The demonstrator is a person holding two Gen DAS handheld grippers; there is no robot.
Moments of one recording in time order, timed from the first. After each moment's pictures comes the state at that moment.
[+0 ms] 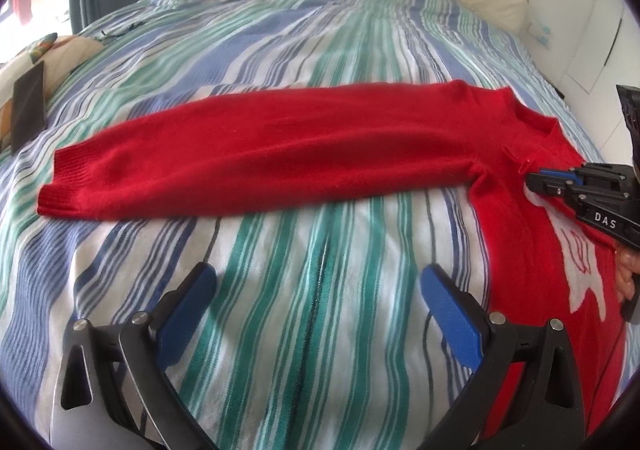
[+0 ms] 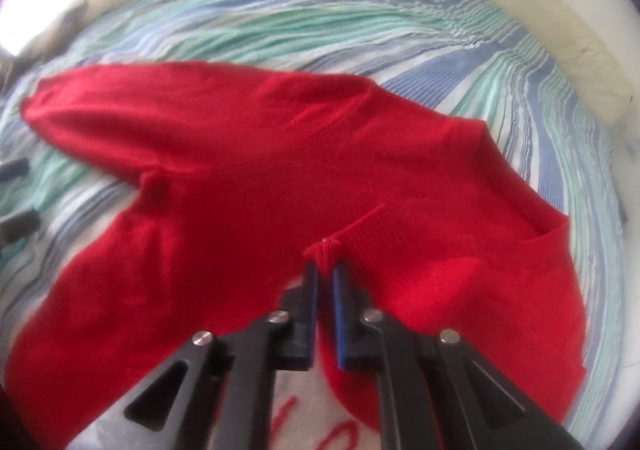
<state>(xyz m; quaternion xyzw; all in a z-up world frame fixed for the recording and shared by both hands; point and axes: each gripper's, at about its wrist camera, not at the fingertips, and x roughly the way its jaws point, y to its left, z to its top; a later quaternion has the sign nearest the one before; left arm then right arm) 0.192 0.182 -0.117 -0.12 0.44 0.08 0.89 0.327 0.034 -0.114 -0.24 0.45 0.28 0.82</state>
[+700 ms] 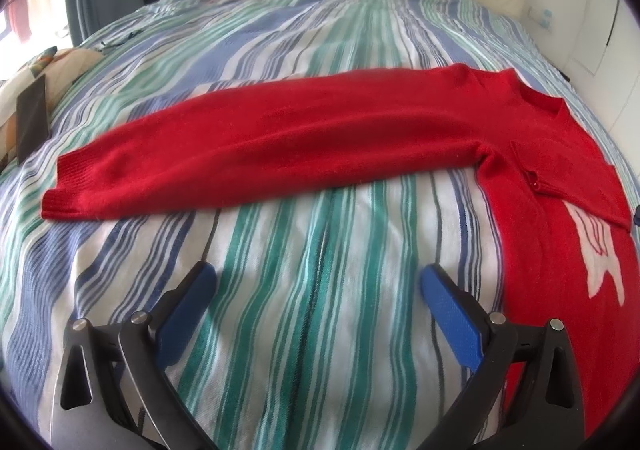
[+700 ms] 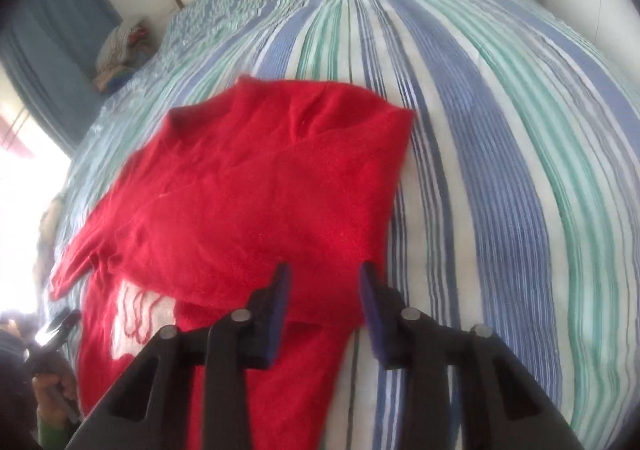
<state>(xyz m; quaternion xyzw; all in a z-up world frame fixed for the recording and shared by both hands) 0.192 0.172 -0.124 -0.08 0.45 0.09 0.89 0.308 -0.255 -0.090 0.11 0.50 0.12 0.85</state>
